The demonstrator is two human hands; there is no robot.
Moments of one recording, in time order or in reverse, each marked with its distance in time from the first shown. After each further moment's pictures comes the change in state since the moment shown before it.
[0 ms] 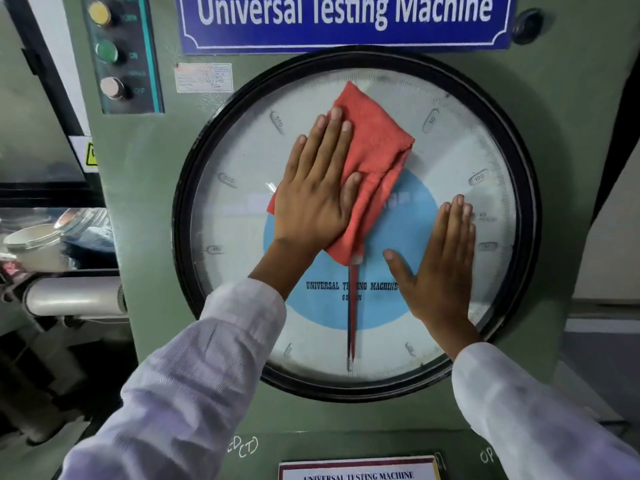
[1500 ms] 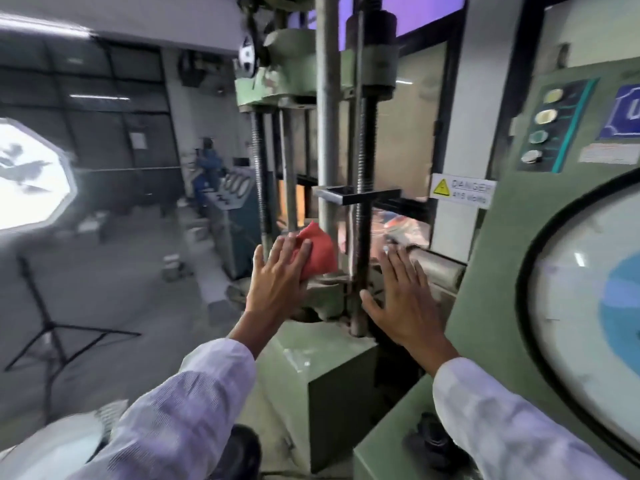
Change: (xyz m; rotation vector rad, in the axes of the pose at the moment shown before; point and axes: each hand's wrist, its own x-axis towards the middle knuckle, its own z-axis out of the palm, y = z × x) left_hand -0.239 -0.101 -0.574 0.903 -0.571 -0.668; right_hand -0.128 -0.437 -0.199 0.870 -0.538 -0.695
